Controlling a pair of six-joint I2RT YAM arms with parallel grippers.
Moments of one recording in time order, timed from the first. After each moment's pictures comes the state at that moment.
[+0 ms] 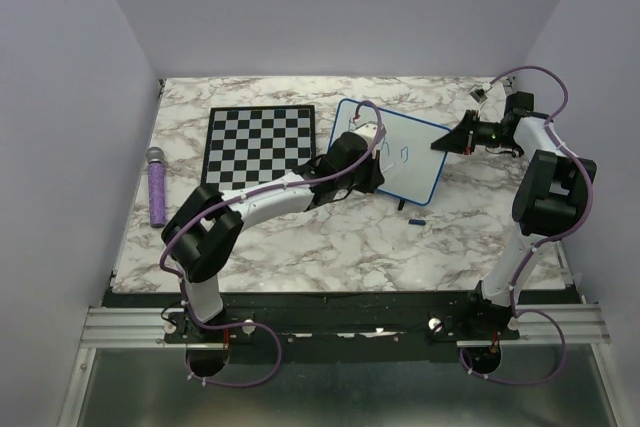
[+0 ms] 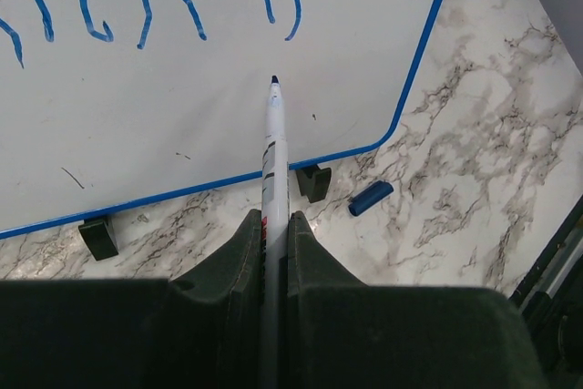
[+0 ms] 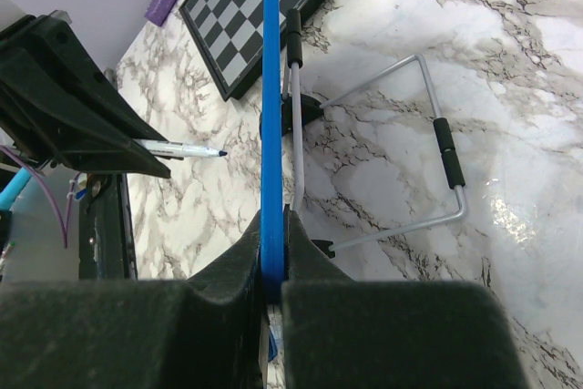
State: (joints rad) left arm -0.85 1.79 1.24 0.05 0.06 -0.43; right arm -0.25 1.97 1.49 -0.78 -1.35 -0.61
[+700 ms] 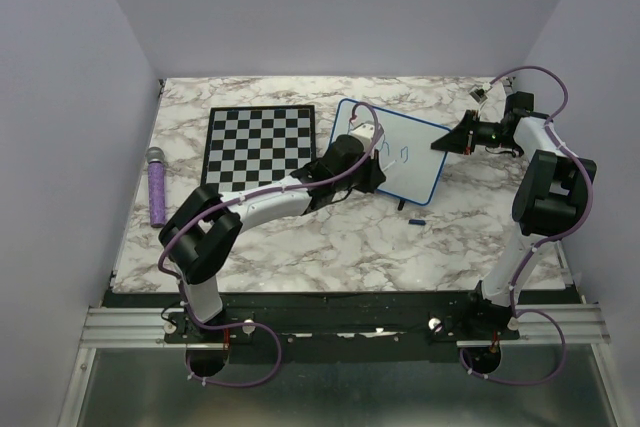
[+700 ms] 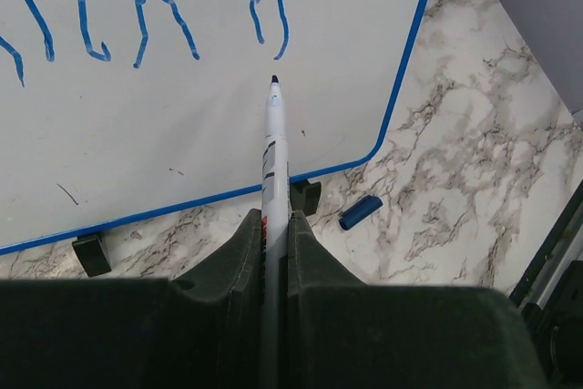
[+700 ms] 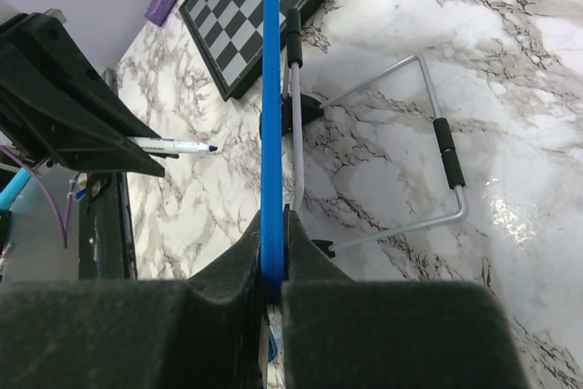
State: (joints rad) left arm -0.85 1.77 1.17 0.17 0.06 -0.44; right arm -0.25 1.97 1.49 -0.78 -1.35 -0.61
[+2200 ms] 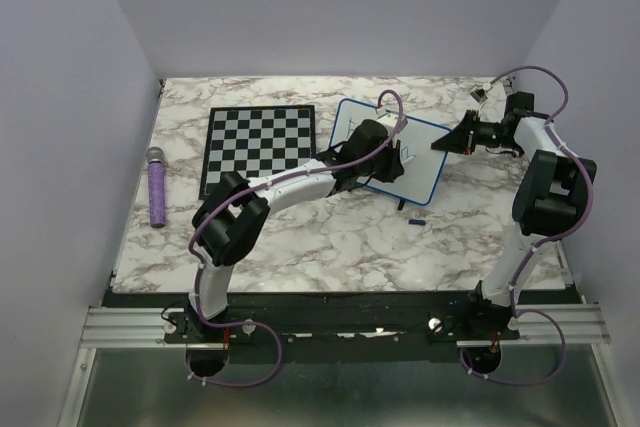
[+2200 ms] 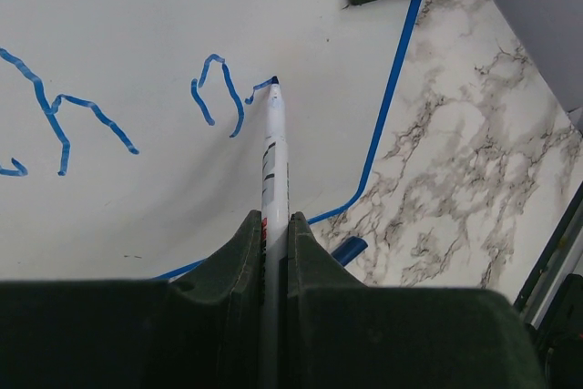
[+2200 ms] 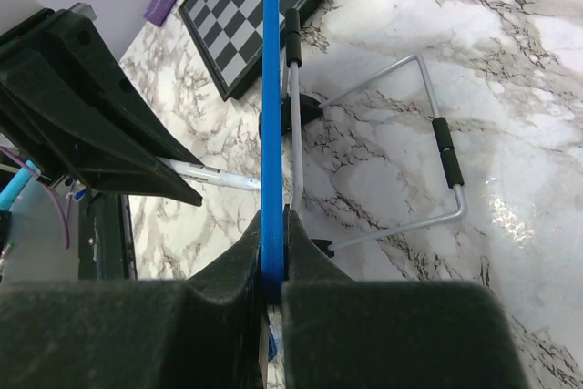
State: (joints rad) left arm -0.85 1.98 1.48 0.03 0.12 -0.41; right arm -0.25 1.97 1.49 -0.78 -1.35 -0.61
